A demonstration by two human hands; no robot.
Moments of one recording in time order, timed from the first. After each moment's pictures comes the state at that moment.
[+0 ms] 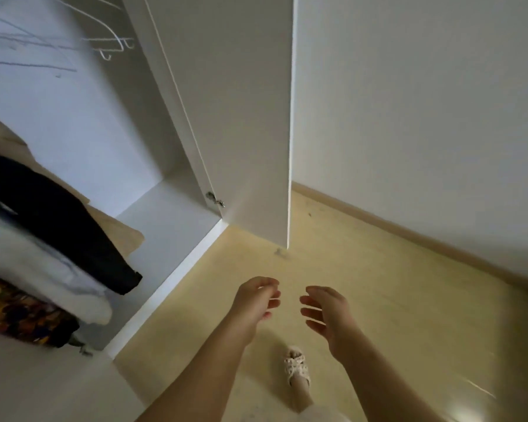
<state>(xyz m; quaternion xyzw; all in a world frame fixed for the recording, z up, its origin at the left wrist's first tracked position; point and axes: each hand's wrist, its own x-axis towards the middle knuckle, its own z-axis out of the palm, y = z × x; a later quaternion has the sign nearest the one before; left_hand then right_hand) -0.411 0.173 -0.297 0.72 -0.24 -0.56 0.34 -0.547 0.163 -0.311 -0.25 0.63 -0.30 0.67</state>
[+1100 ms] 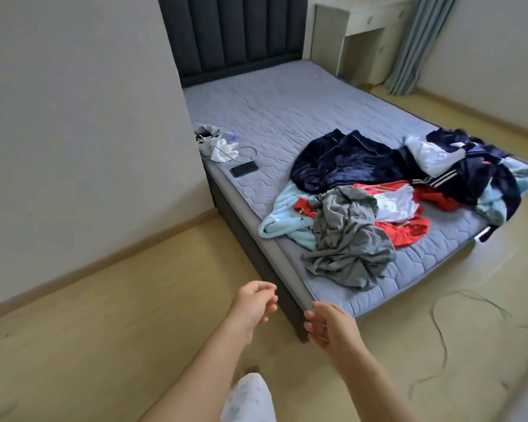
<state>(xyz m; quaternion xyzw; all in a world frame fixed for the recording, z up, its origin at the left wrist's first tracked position) -1.055 0.400 -0.292 0.46 -0.58 -0.67 -0.02 -1.115 0.533 -0.316 0.18 0.65 -0.64 0.38</state>
